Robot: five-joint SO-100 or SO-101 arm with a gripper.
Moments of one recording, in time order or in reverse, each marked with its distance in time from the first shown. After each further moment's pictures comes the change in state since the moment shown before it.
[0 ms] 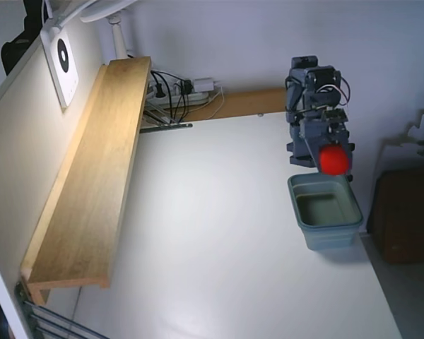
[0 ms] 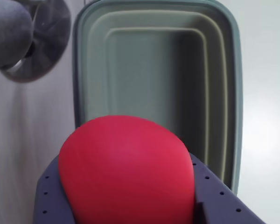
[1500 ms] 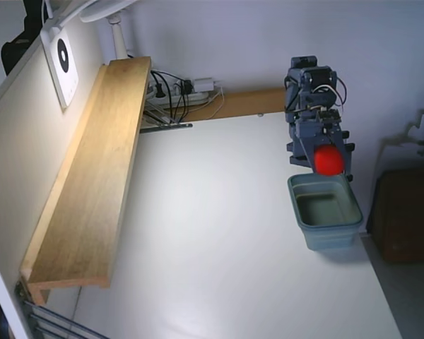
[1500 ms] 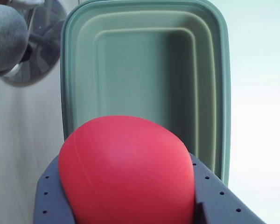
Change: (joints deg) arm 2.8 0.0 0.0 0.0 0.0
